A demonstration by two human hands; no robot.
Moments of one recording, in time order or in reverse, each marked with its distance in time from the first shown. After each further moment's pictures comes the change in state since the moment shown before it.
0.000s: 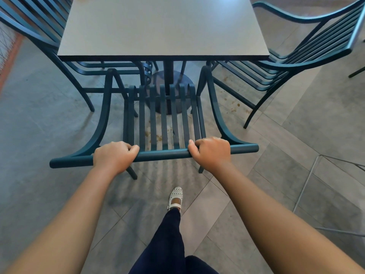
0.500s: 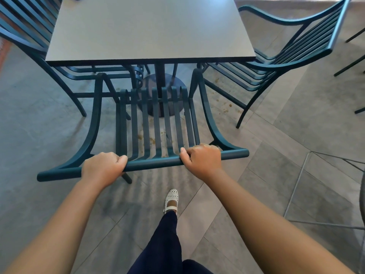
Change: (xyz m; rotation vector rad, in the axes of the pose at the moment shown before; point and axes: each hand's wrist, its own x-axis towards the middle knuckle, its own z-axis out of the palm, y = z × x) left_hand -0.012 -0.008 0.007 0.057 -0.074 0.043; right_hand -0.022 -0.004 -0.002 0.009 -0.022 -0.001
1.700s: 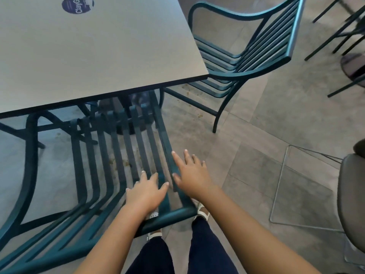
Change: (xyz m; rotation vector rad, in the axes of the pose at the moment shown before) left_hand 0.099 0.254 -0.009 -0.106 -0.437 0.053; right_hand 0.084 0.157 -0.019 0.219 -0.483 0.184
